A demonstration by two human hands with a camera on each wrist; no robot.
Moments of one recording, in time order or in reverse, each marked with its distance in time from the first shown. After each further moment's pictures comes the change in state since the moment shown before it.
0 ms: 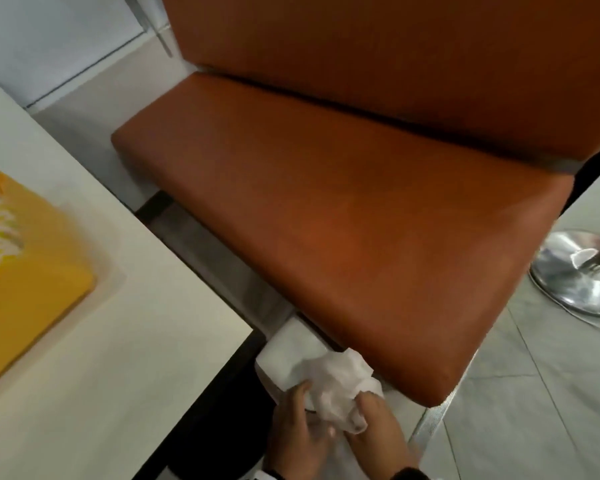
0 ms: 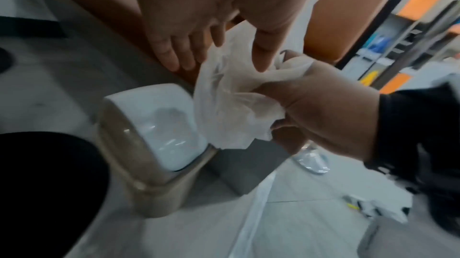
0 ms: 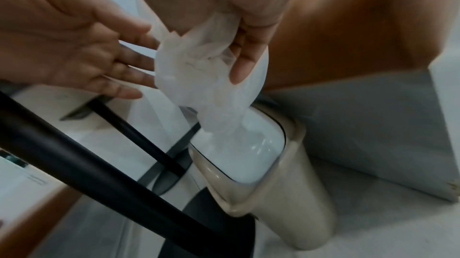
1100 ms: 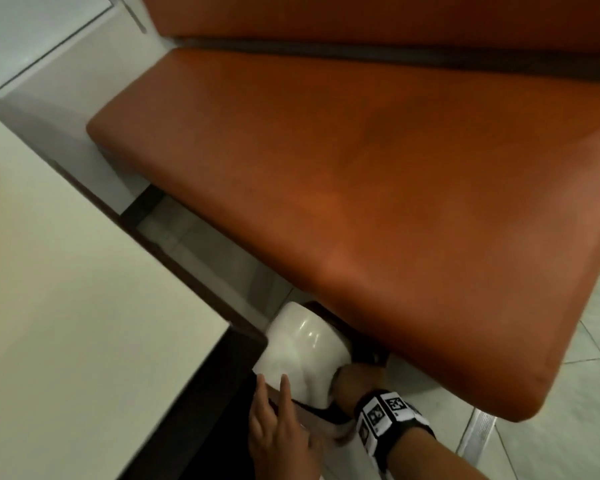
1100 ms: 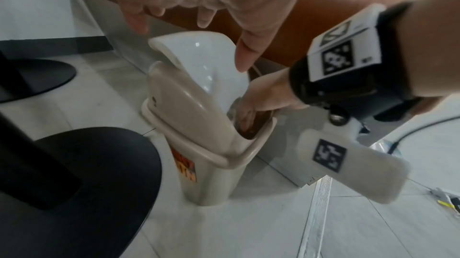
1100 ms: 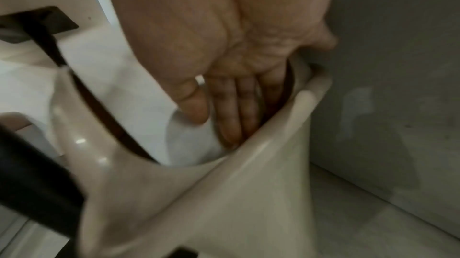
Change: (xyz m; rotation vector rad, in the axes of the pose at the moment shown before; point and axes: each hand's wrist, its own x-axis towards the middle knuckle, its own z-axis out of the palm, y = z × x) left_hand 0.057 -0.117 0.041 0.553 0.171 -0.109; right_hand 0.171 0.049 0.082 -0.866 -0.326 0.146
